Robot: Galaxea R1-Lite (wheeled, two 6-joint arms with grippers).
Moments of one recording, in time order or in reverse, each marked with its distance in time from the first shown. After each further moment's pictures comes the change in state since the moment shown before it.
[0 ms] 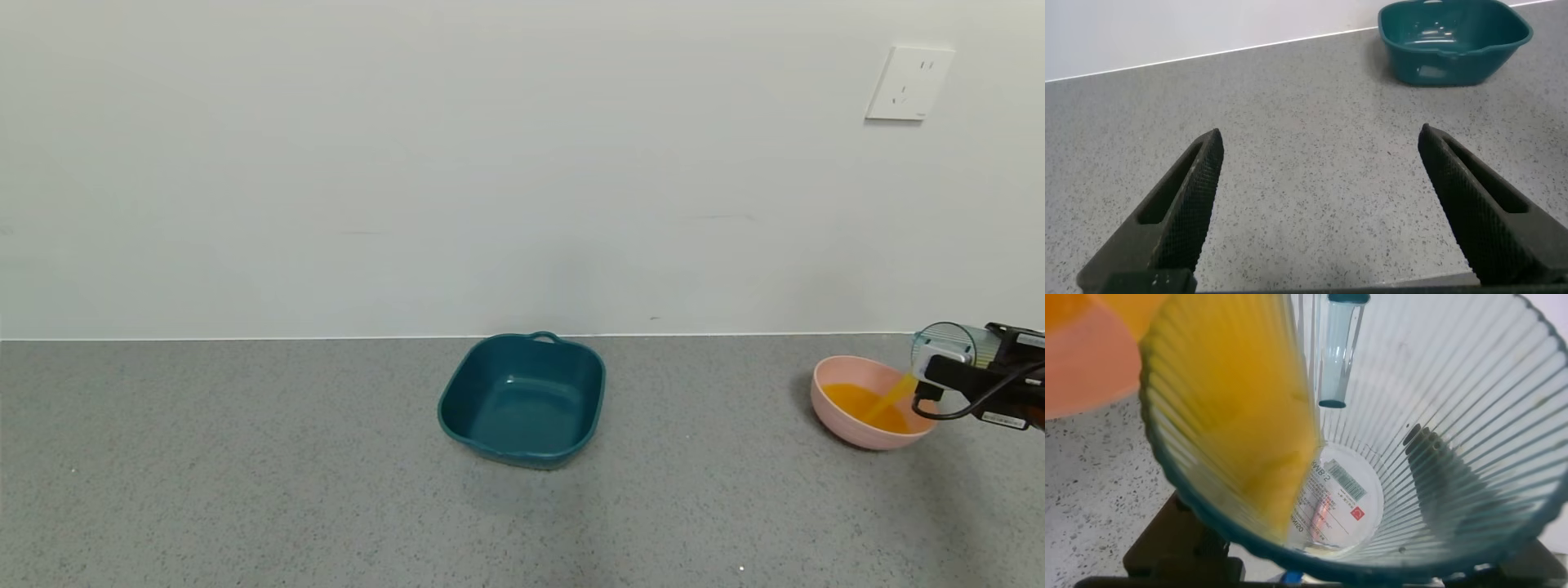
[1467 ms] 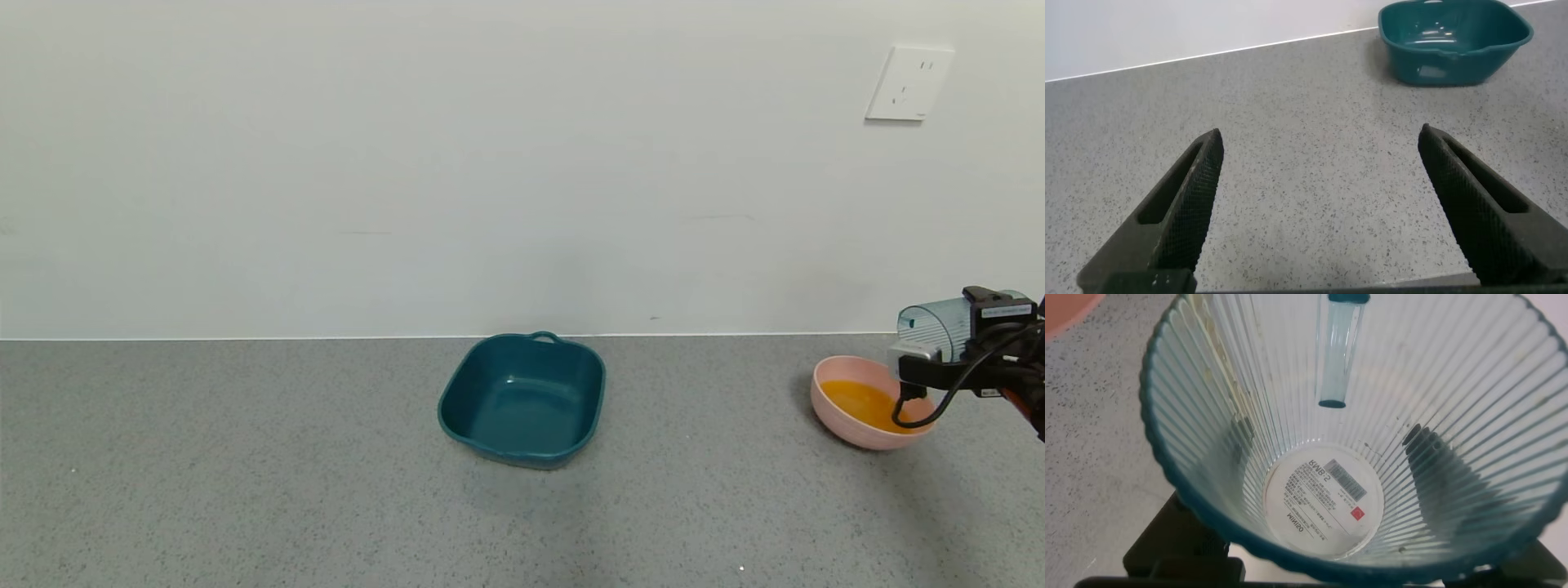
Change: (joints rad) left arm 0.000 0.000 0.000 0.000 0.000 0.000; right arm 0.120 -0.049 0.005 -0.104 -0.140 -0.377
